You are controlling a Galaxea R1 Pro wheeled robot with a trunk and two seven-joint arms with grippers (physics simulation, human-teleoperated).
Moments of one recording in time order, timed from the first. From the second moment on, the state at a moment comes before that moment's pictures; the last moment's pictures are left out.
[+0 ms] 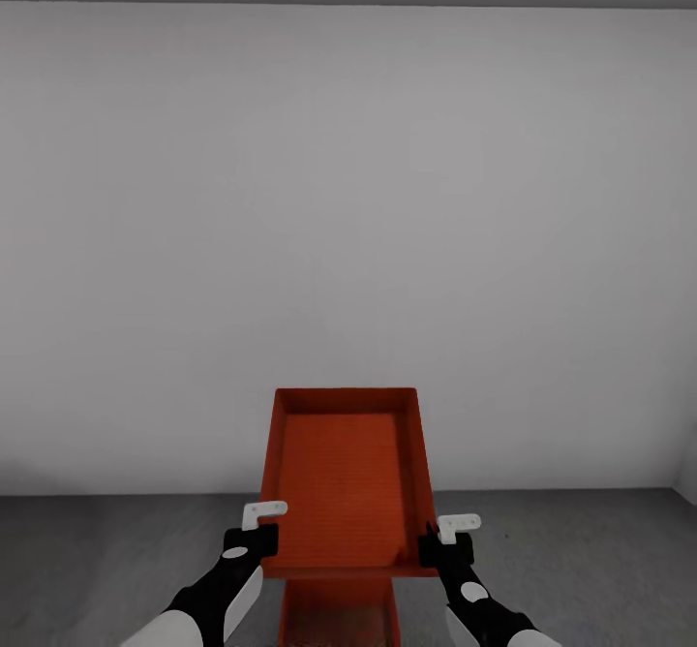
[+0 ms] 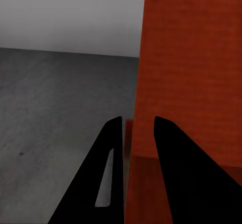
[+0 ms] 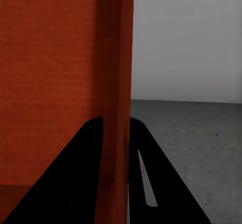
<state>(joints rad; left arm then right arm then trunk) -0.57 -0.10 -0.13 -0.32 0.15 0.01 0.25 -0.57 0.09 0.09 -0.15 0.02 -0.37 -0.14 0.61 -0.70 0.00</state>
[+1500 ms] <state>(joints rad) -0.57 -0.10 -0.13 -0.32 0.15 0.01 0.25 -0.57 0.09 0.09 -0.15 0.02 -0.37 -0.14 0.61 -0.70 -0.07</state>
